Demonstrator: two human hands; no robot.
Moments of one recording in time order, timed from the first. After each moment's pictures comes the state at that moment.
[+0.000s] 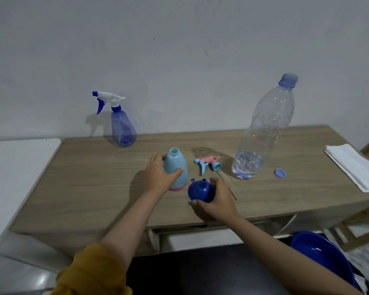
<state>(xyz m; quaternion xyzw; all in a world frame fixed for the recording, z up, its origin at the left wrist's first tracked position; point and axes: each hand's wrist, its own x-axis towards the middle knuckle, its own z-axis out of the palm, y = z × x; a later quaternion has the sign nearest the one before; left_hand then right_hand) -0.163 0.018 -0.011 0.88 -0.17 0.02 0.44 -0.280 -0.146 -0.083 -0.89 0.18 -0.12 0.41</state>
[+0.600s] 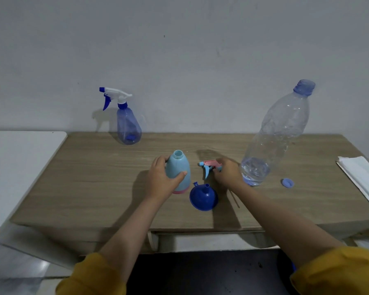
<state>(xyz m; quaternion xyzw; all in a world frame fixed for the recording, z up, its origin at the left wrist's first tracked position) -0.170 0.017 -0.013 0.88 -0.14 0.02 0.45 -0.194 -0.205 -0.043 -0.92 0.27 -0.03 0.29</state>
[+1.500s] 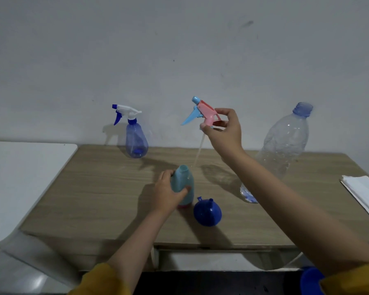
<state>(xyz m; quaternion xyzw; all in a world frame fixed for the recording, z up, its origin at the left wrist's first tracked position) -0.165 0.014 -0.024 0.86 -0.14 0.03 0.48 -0.172 -0.143 0.121 -0.72 0.12 -0.30 0.61</state>
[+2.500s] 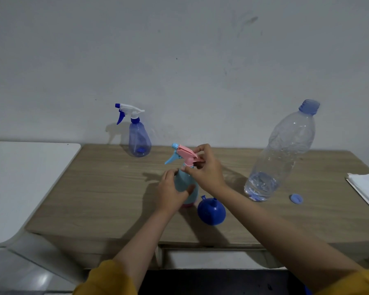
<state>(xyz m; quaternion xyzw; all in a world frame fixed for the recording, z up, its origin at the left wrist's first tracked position) -0.160 0.013 -0.033 0.86 -0.14 0.04 0.49 -0.186 -0.111 0.030 -0.82 0.04 -0.22 0.53</state>
